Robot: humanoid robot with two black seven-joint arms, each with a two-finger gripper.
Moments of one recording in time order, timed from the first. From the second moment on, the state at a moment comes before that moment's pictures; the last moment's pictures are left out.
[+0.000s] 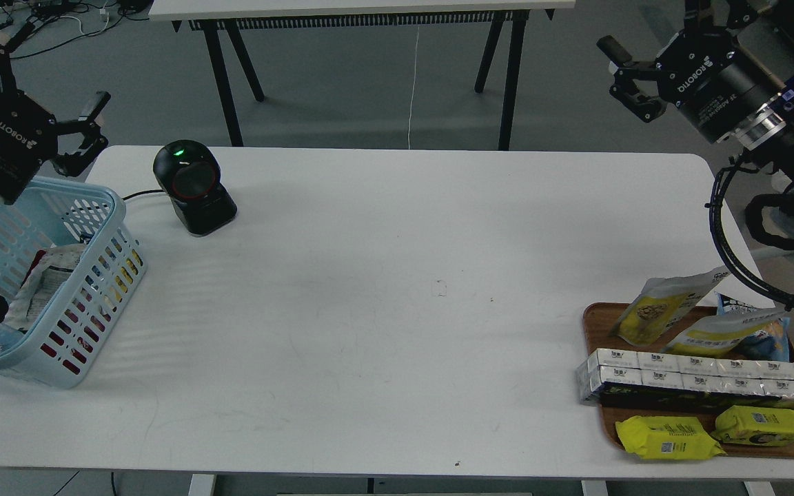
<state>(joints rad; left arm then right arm) -0.61 0.90 -0.63 -1.11 -0.02 -0.49 -0.47 0.92 -0.68 0.51 1.03 -0.19 0.49 0.49</state>
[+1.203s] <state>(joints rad) -0.61 0.93 -0.66 -1.18 -0.02 -0.49 -0.47 1.17 -0.71 0.21 1.03 -0.37 0.49 0.49</state>
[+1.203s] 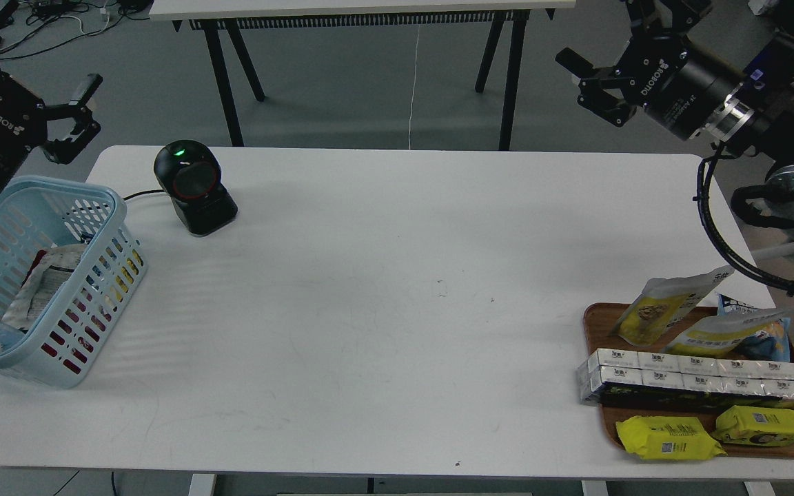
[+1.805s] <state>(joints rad) -0.59 0.93 -0.67 -1.18 -0.02 -0.49 -0.47 1.69 -0.77 -0.28 1.21 -1.23 0.49 0.49</state>
